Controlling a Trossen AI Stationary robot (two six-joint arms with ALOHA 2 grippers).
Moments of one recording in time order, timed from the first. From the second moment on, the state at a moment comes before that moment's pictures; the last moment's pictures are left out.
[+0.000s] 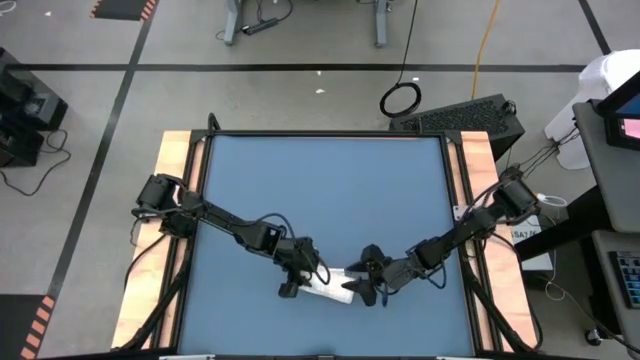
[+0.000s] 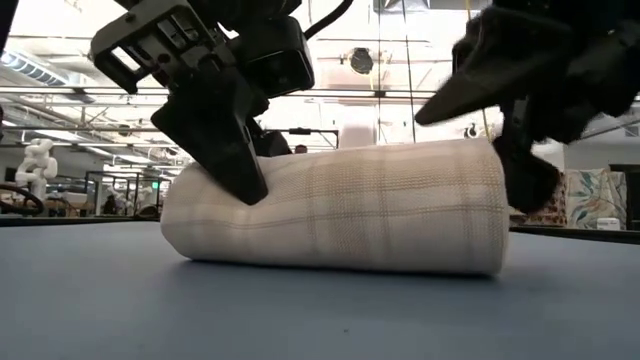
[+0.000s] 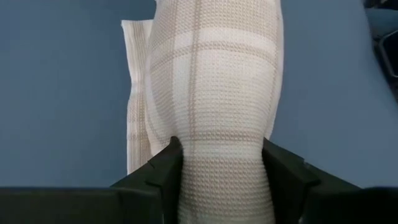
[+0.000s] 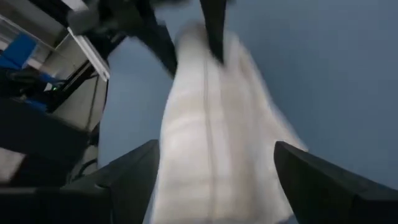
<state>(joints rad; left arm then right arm) -0.29 1.84 1.01 -0.12 0.24 -0.18 0.54 1.71 0.63 0.56 0.38 0.99</state>
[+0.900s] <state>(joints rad) -0.28 1.84 1.00 -0.09 0.26 -0.22 0.65 2.02 0.94 0.58 0.77 0.50</state>
